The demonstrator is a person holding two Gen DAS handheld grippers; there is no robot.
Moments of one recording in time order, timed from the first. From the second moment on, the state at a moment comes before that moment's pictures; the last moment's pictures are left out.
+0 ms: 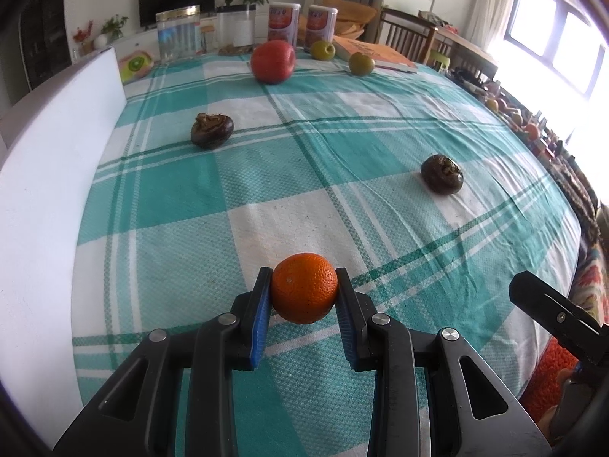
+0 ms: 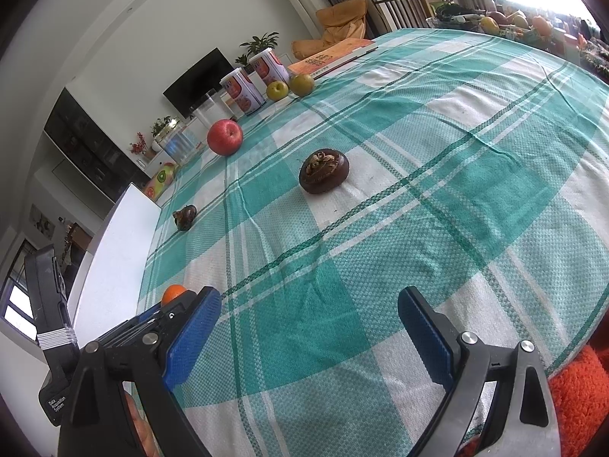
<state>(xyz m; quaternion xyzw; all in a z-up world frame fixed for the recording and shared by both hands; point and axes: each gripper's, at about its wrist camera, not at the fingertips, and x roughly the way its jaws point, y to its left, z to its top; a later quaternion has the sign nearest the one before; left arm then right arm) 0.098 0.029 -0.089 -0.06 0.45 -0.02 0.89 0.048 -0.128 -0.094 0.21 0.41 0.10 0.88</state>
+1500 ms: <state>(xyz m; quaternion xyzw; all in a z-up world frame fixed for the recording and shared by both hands) 0.023 0.087 0.012 -0.08 0.37 -0.01 0.92 0.153 -0.082 -0.071 0.06 0.44 0.18 0.88</state>
